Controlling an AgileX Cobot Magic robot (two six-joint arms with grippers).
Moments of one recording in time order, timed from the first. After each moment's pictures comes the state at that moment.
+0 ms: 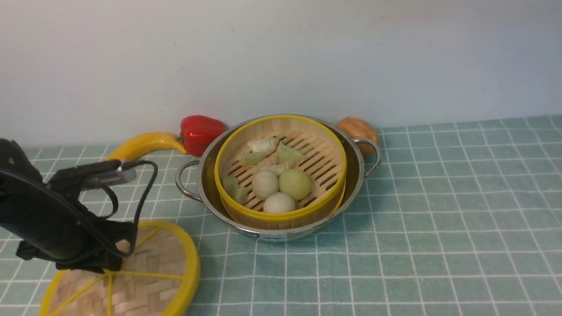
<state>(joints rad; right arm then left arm) 0.40 1.92 -2.40 0.11 1.23 0.13 0.11 1.60 -0.95 -0.21 0.84 0.15</state>
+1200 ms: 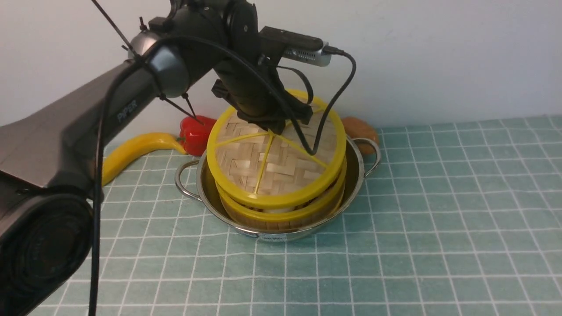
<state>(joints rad) 0.40 0.85 -1.44 -0.18 1.24 0.29 -0.43 2.16 -2.04 0.03 1.08 0.04</state>
